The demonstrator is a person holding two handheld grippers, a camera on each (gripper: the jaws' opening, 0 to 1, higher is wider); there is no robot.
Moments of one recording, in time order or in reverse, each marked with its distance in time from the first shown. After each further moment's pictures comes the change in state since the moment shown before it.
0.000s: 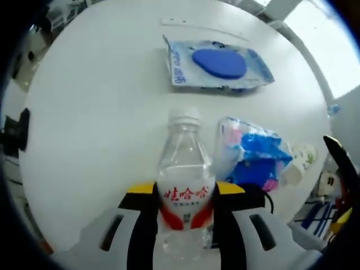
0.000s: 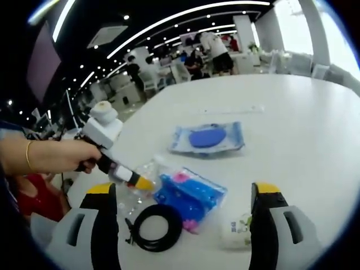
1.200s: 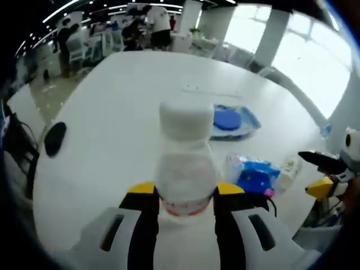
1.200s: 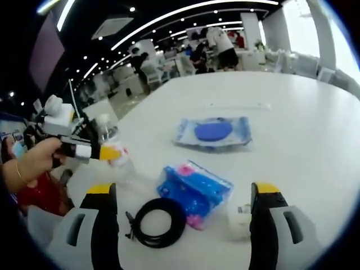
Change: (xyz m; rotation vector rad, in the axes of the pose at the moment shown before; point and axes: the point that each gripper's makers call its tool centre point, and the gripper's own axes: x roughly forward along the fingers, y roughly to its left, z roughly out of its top) left arm -0.084 0.050 0.010 -0.014 -0.514 0.005; right arm 0.007 0.009 -0.011 -0.043 0.048 0.012
